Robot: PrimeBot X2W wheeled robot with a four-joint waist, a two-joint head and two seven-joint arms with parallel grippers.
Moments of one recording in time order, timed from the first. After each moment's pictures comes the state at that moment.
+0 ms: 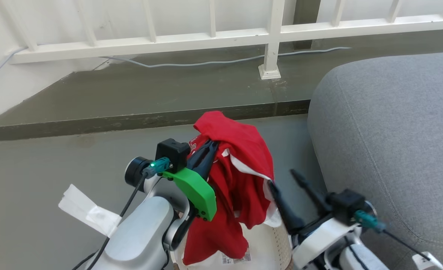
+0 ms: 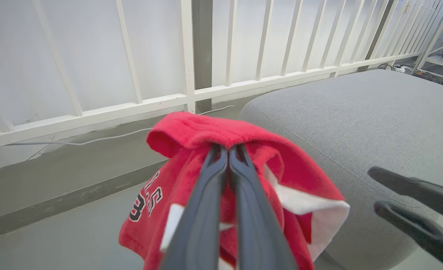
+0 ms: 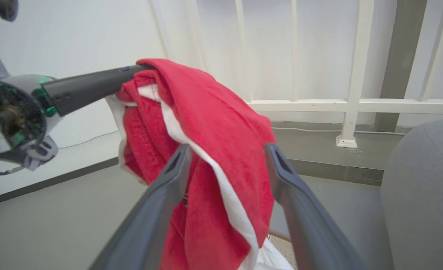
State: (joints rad) left arm -0.51 0.07 -0.81 0.44 -0.65 -0.01 -0.18; right arm -0.03 -0.07 0.40 0.23 0.25 0.12 -0.26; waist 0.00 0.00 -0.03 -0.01
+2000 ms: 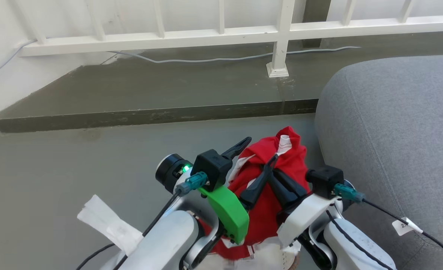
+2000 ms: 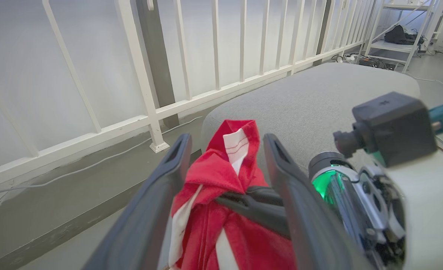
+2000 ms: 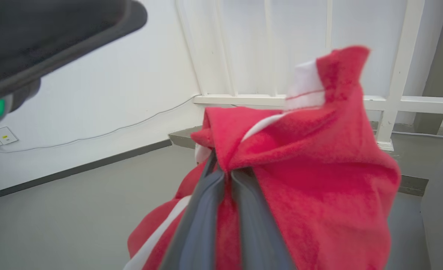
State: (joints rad) left arm -0.49 0.10 -0.94 0.12 -0.60 0.05 -0.05; right arm -0.22 -0.06 0.58 0.40 0.38 0.12 -0.25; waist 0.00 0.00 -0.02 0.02
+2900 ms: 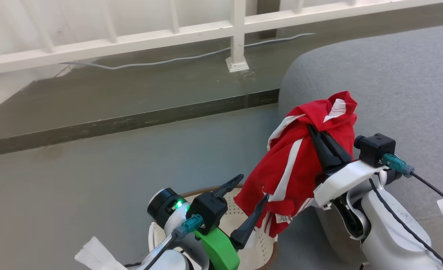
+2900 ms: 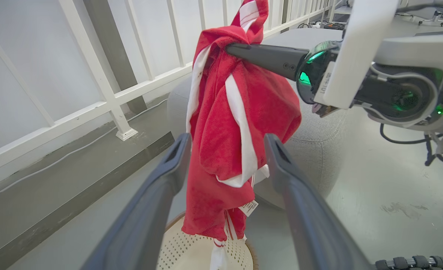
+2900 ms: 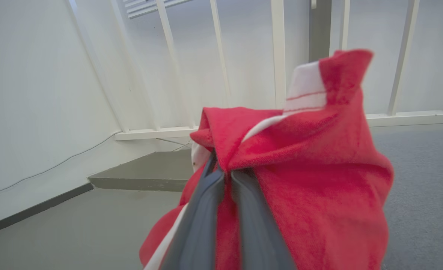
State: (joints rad) left arm -0.36 0.21 -1.00 0.01 -0.52 0.08 -0.06; right arm -0.28 -0.13 0.38 0.39 0.37 0.10 -0.25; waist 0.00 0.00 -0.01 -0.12
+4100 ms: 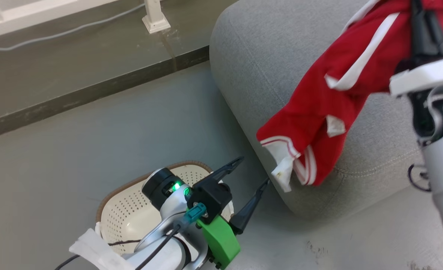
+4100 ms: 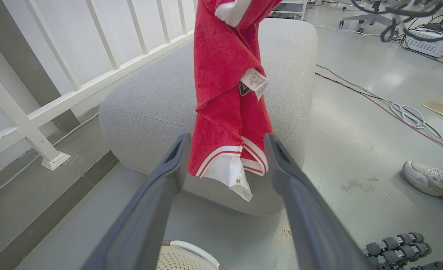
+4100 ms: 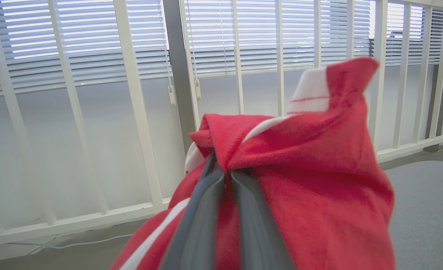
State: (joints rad) left arm -0.43 0.25 -1.00 -0.08 -0.45 0.09 0.01; right arm -0.60 -0.24 0.11 0.38 0.37 0.09 -0.25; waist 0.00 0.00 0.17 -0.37
